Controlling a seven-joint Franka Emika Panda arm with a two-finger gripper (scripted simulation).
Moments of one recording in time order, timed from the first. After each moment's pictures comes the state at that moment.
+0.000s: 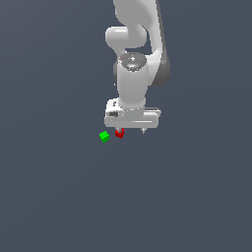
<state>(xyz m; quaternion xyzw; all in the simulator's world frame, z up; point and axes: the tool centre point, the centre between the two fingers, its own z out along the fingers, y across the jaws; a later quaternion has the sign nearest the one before) -0.015 0.021 0.175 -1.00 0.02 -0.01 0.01</state>
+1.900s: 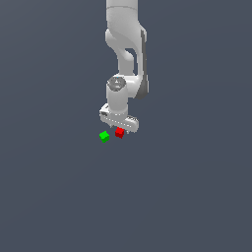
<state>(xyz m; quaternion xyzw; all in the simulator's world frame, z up) -0.117 -0.035 0.051 -0.98 0.20 0.00 0.00</state>
